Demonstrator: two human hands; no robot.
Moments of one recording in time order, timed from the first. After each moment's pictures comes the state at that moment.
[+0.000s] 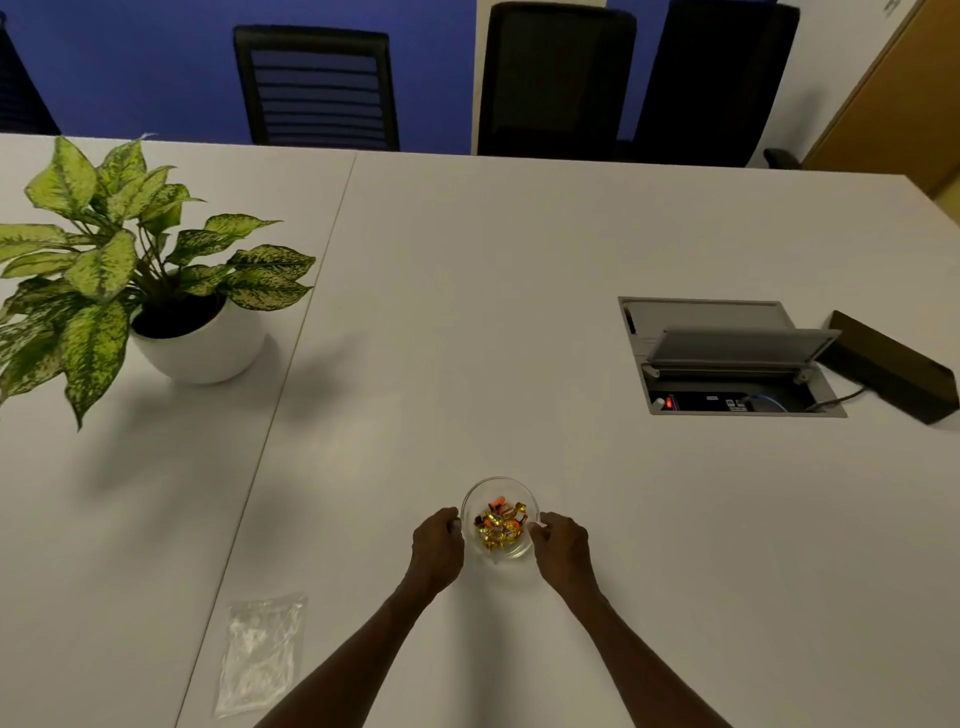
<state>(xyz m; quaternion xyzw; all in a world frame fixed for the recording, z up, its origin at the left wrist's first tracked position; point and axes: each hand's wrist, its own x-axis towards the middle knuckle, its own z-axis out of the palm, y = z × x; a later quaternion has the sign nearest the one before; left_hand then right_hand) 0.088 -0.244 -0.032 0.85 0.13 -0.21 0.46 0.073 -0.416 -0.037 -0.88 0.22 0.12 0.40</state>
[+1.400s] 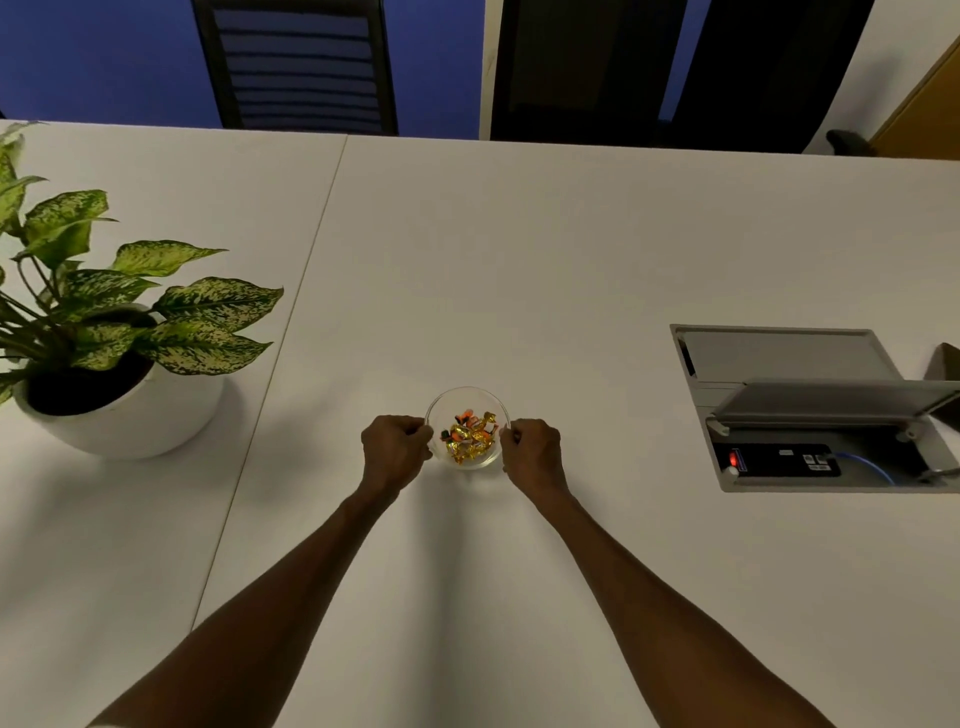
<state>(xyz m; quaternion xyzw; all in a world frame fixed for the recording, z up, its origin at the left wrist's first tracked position) 0.358 -0.192 -0.042 0.84 0.19 -0.09 0.50 0.343 -0.370 -0.038 -0.89 0.15 0.05 0.43</state>
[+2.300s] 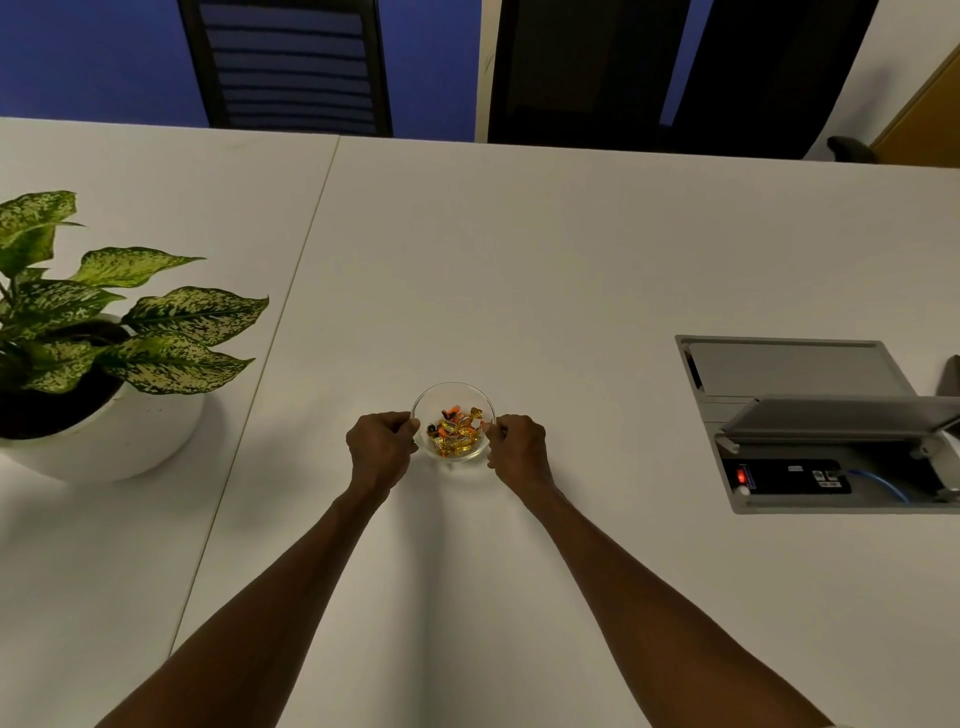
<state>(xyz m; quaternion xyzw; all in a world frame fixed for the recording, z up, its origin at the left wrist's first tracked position) 0.396 -0.186 -0.063 0.82 0.21 -0.04 0.53 0.388 -0.358 -0.060 -0.87 0.15 0.08 0.45</state>
